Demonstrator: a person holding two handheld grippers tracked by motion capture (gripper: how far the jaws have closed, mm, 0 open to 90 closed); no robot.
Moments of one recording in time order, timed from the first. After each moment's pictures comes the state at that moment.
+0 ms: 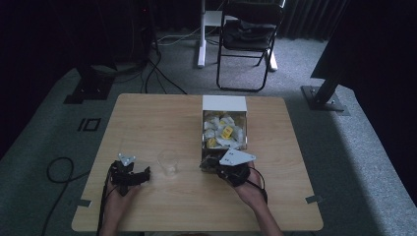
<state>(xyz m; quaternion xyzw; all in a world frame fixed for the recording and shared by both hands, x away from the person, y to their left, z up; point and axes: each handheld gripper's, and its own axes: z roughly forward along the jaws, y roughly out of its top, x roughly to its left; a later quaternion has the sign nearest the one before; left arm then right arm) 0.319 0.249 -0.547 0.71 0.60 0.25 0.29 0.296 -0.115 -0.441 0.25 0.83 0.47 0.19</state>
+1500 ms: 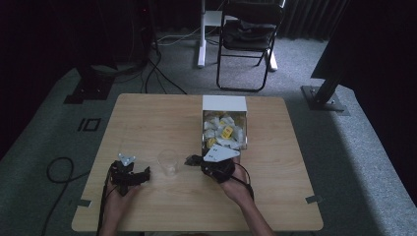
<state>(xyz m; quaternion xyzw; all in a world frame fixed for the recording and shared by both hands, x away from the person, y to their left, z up) 0.319 0.249 -0.547 0.71 0.60 0.25 0.29 0.303 -0.073 -0.431 0.22 0.83 0.49 0.18</state>
